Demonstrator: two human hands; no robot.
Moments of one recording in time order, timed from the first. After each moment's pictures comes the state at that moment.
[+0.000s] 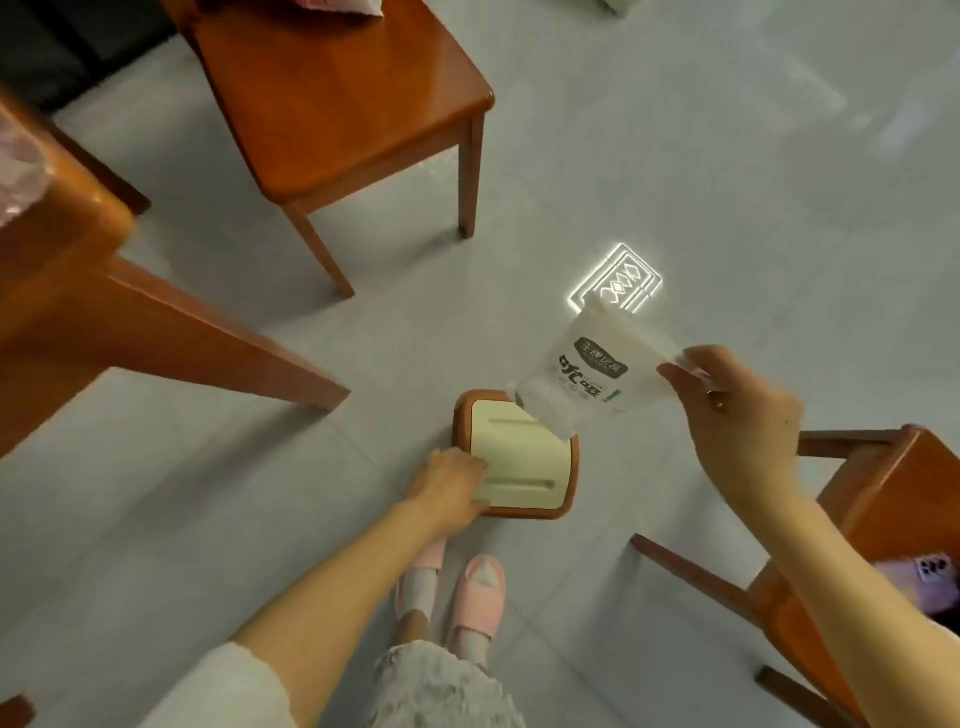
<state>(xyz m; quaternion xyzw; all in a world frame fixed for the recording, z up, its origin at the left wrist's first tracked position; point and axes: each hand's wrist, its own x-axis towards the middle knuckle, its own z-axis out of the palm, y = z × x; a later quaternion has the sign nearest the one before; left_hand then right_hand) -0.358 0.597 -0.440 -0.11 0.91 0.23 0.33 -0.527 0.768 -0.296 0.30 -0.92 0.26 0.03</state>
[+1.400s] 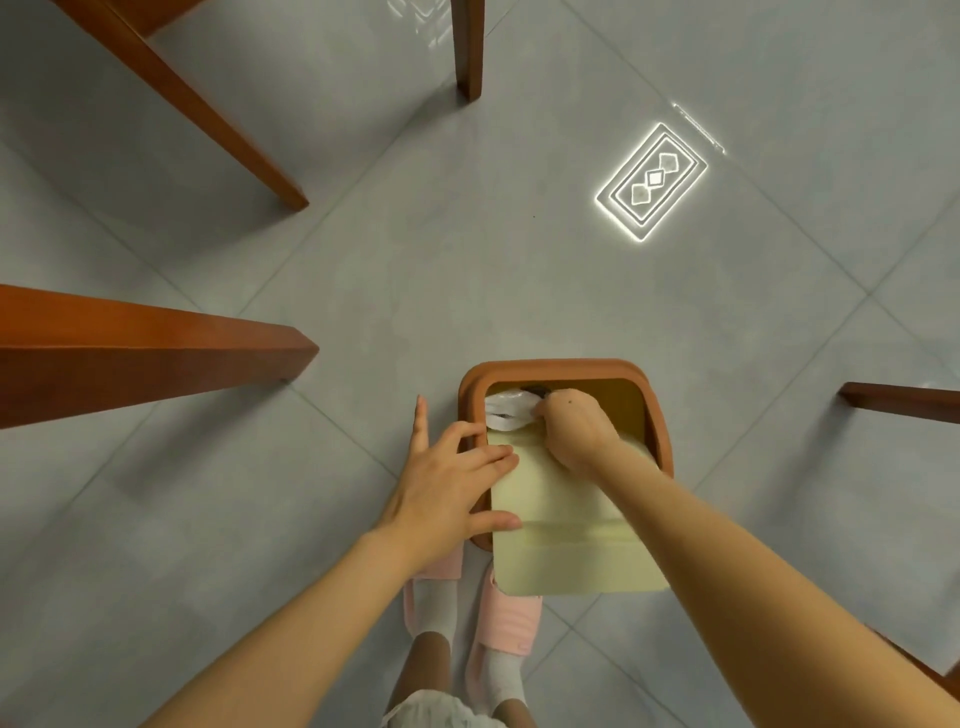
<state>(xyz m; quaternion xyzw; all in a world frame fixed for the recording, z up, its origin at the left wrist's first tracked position) -0.366 0.566 -0.629 0.00 0.96 0.23 0.16 -0.509 0.685 -0.668 0.29 -0.84 -0.01 -0.47</state>
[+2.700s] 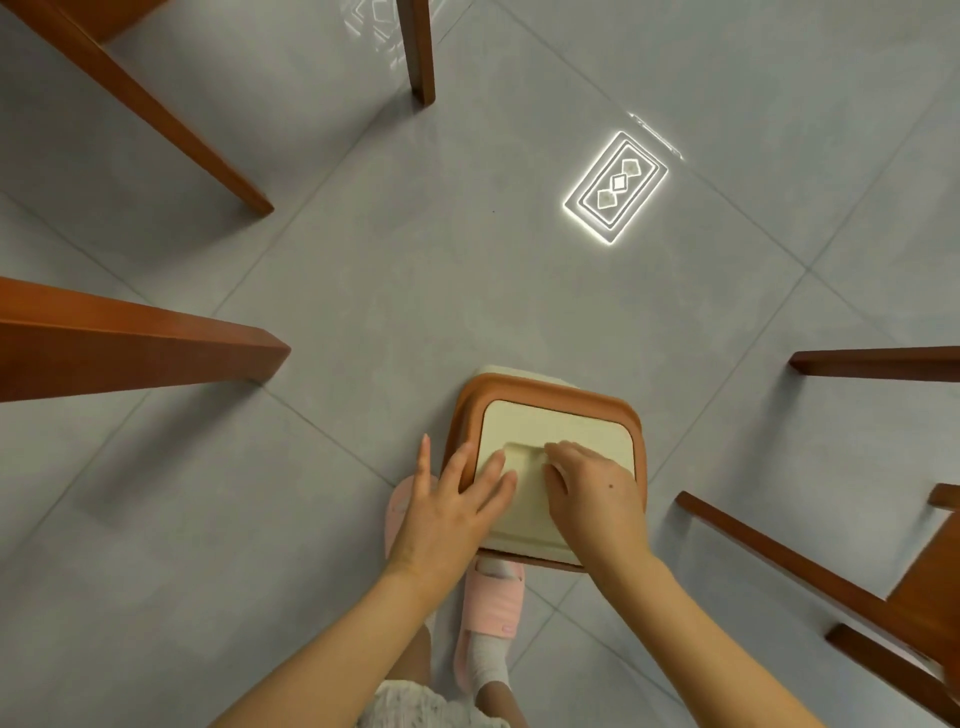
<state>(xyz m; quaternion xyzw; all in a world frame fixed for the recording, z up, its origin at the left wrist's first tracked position) -0.323 0.635 -0.629 0.04 0.98 0.04 0.20 -0.435 0.760 -0.587 0.19 -0.93 0.13 -0.29</state>
